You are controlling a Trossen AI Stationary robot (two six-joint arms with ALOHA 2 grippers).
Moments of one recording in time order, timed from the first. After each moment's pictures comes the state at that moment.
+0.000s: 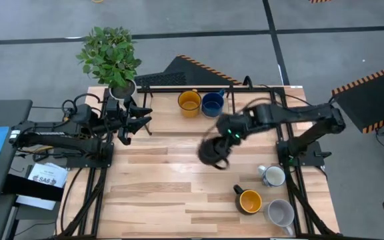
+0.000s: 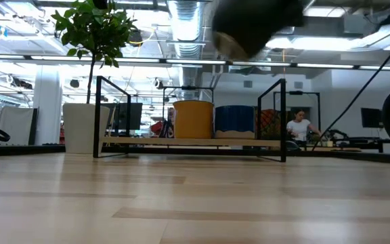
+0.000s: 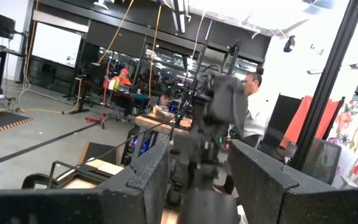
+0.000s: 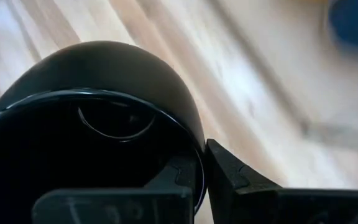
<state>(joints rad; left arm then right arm) 0.05 0.68 0.63 0.41 -0.12 -0.29 0.07 1.51 1.54 -1.10 0.07 0.67</state>
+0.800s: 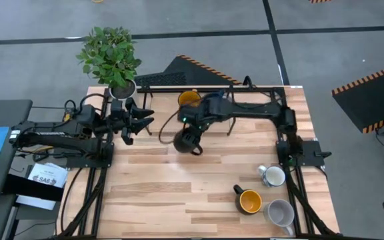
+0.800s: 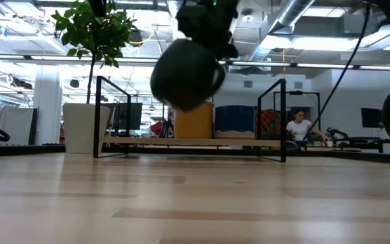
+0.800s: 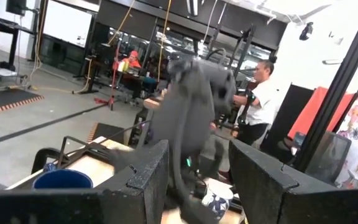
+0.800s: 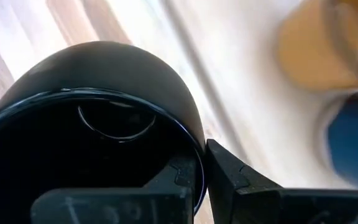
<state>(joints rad) 0.05 0.68 0.63 0.33 -0.15 -0.33 -0.09 2.04 2.01 -1.16 0.10 0.38</state>
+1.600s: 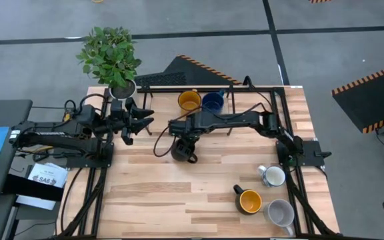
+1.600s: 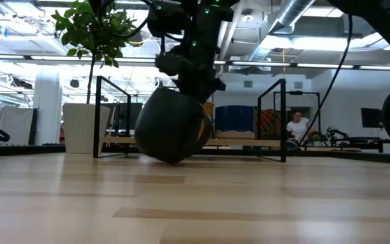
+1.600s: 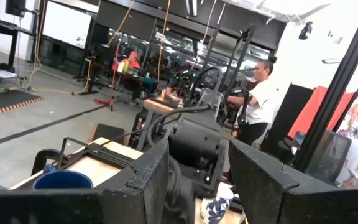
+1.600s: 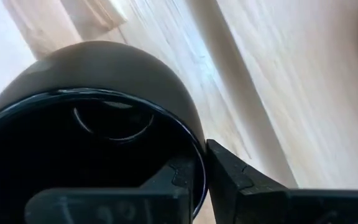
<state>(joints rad) 0.05 0.68 0.63 0.33 -0.15 -0.32 -0.05 2.24 2.01 -1.08 0.11 0.41</state>
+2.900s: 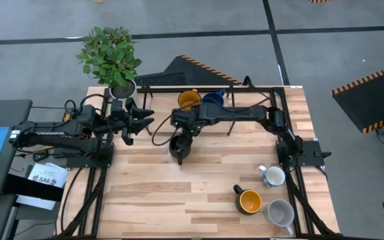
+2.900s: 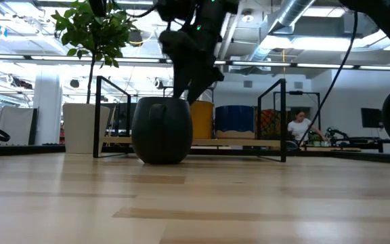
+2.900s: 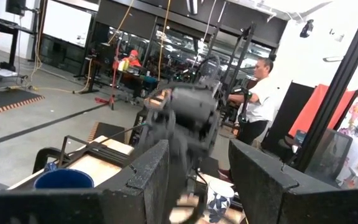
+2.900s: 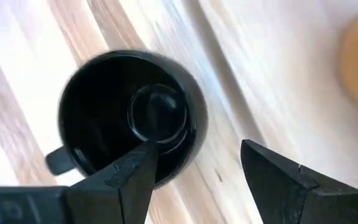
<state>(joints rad) 0.05 0.68 0.63 0.32 -0.15 -0.32 -0.10 2.16 2.01 -1.05 0.02 0.36</state>
